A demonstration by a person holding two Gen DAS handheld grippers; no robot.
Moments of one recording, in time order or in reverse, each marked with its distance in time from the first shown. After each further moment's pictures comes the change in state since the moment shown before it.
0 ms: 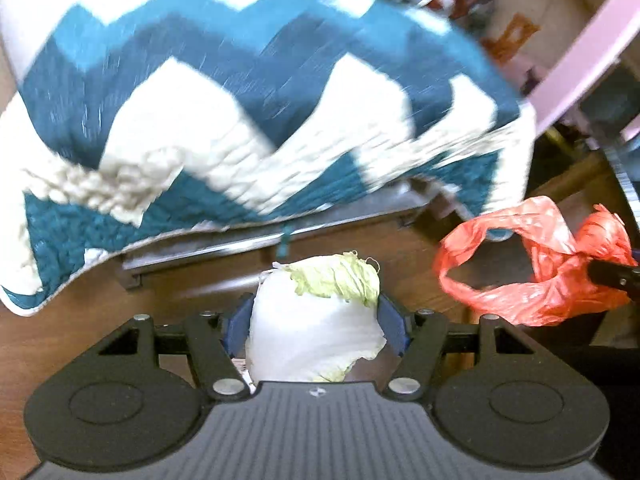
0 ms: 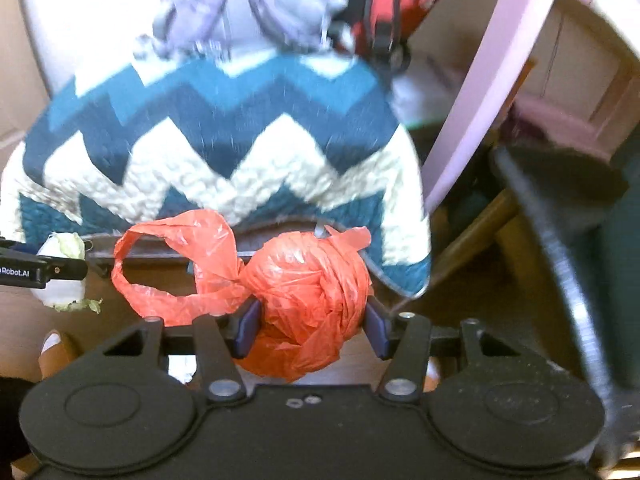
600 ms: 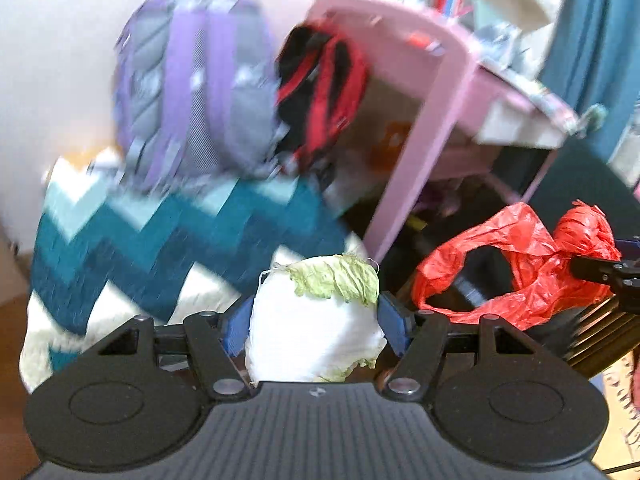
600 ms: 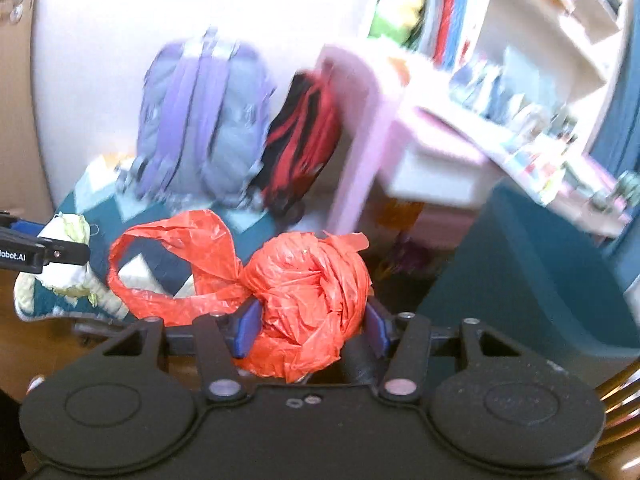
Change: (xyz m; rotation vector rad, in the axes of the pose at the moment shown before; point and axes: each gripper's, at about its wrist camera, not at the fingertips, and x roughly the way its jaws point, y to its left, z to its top) left arm -0.207 -0.177 0.037 0.174 -0.333 -0.088; right arm -0.228 -0.111 0.020 -0.025 -0.327 -0.133
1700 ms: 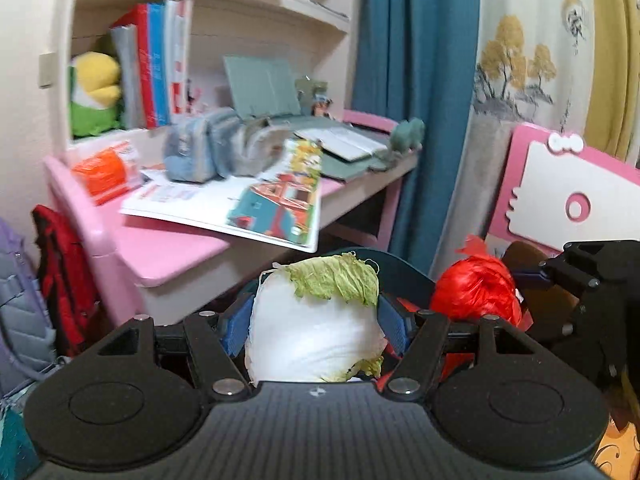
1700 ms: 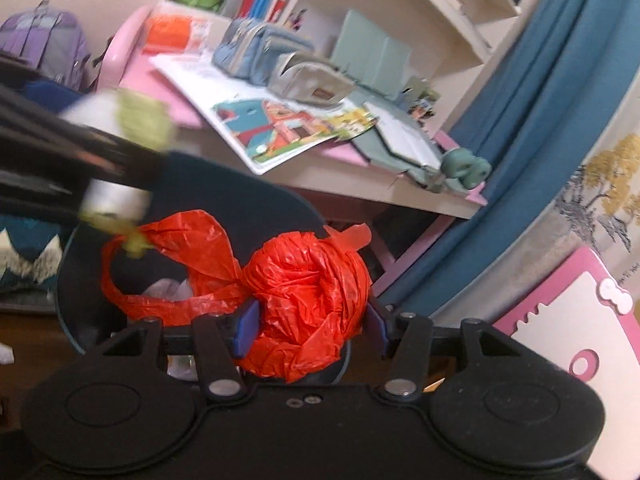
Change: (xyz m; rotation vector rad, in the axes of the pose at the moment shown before) left arm 0.050 -0.382 0.141 0.377 -0.148 -0.276; right arm -0.001 -0.231 -0.002 -0.039 0.141 -0.368
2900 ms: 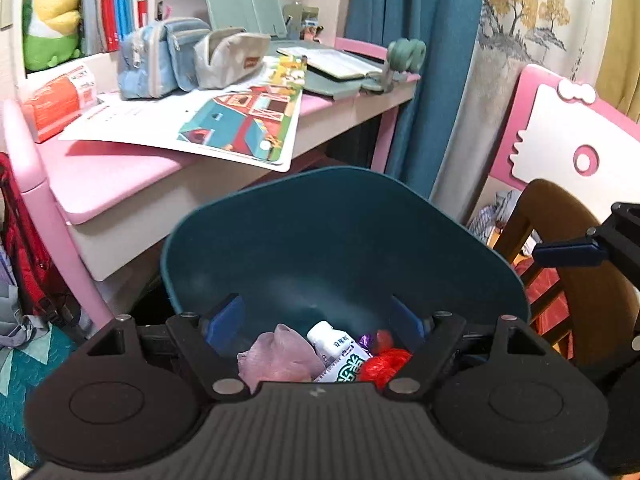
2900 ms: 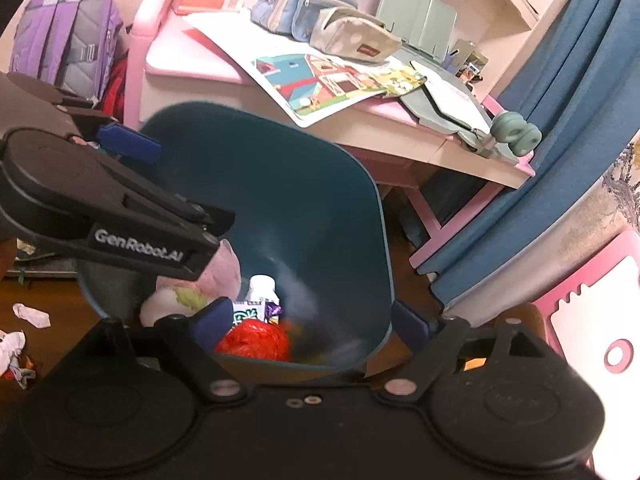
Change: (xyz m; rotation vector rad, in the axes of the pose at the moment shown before) left arm 0.073 -0.008 -0.023 -0.021 0.187 -0.031; right arm 0.011 -0.002 -0.005 -0.011 0.099 0.146
